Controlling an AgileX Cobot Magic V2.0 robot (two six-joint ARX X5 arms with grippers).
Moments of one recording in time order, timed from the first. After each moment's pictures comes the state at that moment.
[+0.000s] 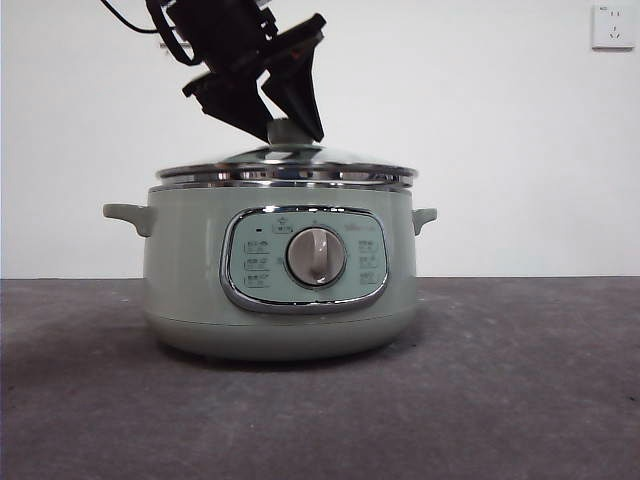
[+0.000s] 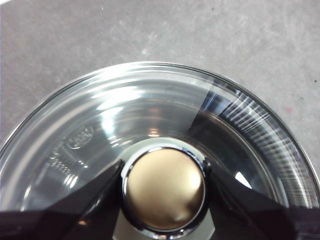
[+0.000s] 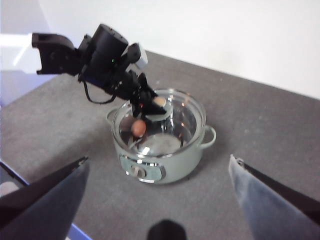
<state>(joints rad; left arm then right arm) -0.54 1.70 1.49 -0.48 0.14 0.08 0.64 0.86 1.83 -1.35 -0.02 0.02</state>
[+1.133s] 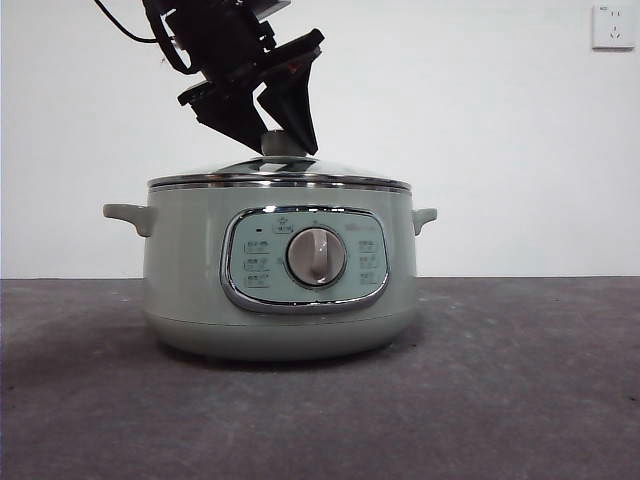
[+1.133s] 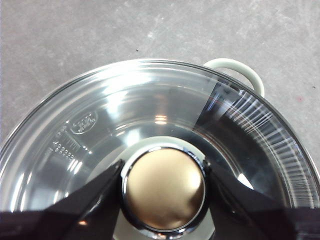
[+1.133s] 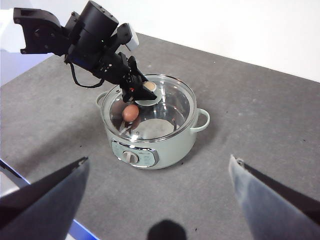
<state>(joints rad) -0.54 1.71 1.50 -0.53 0.11 0.08 0.64 0.82 1.75 -1.35 0.01 0.03</state>
